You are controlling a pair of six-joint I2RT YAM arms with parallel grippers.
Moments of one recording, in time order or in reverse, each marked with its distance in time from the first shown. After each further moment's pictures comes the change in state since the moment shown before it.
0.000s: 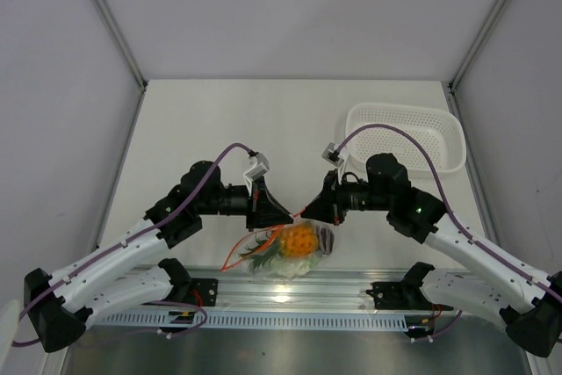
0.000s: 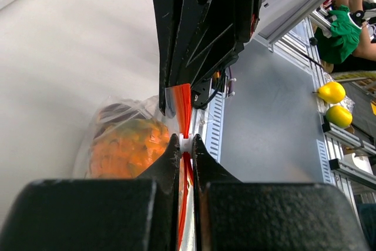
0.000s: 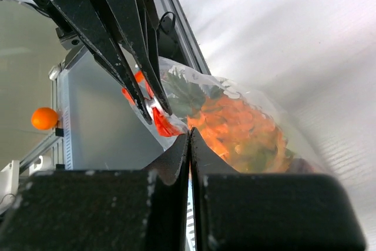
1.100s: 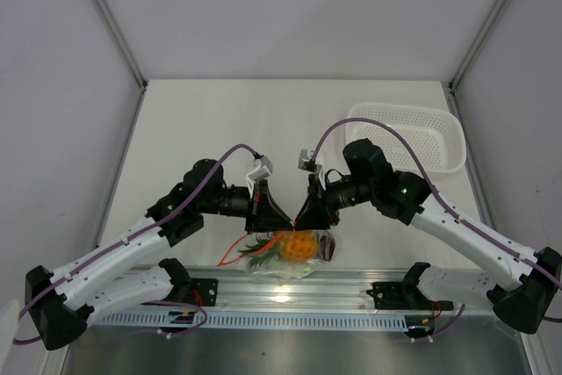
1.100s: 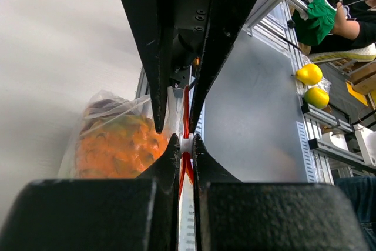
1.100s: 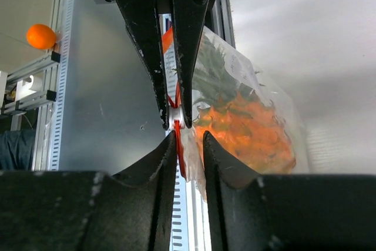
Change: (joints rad) left arm 0.000 0.016 0.022 -0.035 0.096 -0.003; right arm 0.049 0.172 0.206 -0.241 -0.203 -0.337
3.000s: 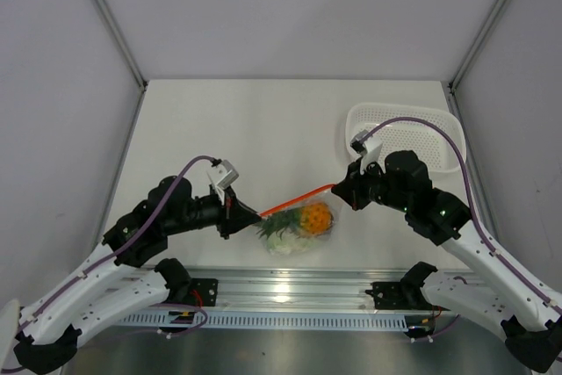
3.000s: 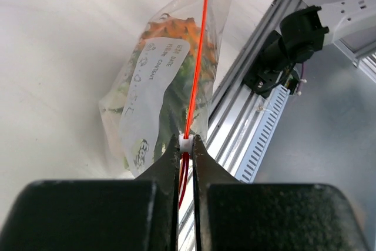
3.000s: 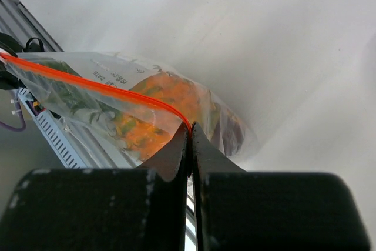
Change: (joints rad) left arm 0.006 -0.276 0.048 -0.433 -0.435 0.084; right arm -0.139 -0.261 -0.117 -0.033 0.604 0.143
